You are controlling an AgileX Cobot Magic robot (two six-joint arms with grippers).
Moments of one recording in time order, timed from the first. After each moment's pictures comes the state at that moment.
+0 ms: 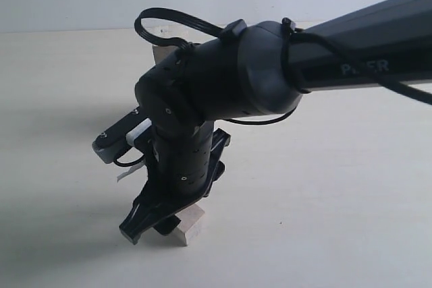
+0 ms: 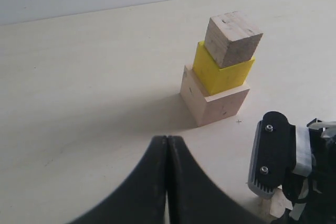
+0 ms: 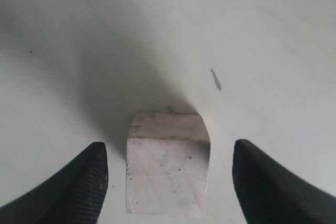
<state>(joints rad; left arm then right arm) -0.46 0.71 -0.68 0.08 0.60 -0.17 0.99 2.01 -1.32 0.01 0.85 0.10</state>
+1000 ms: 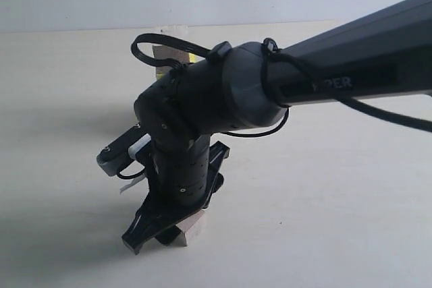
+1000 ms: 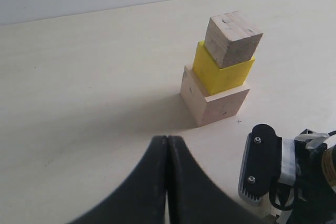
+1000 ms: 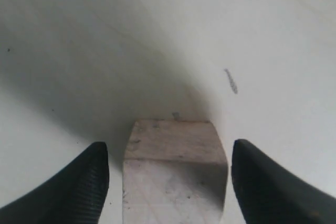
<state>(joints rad) -0.46 0.71 -0.68 0.08 0.60 -0.16 0.99 2.07 -1.32 0.02 0.83 0.10</state>
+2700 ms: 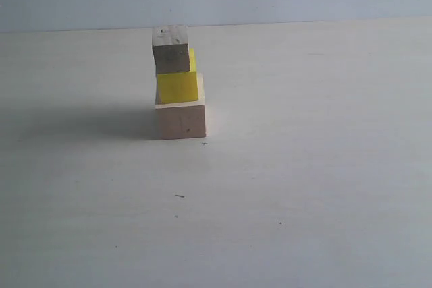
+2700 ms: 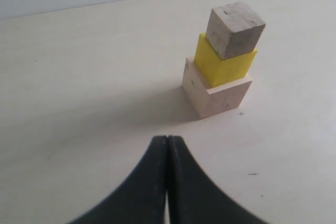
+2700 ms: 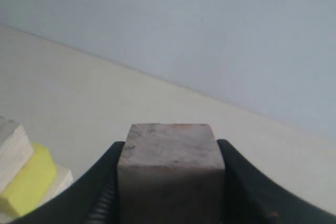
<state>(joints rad) -0.46 0.71 -0.68 0.08 0.63 -0.16 0.46 1.39 -1.01 -0.52 0.17 0.44</state>
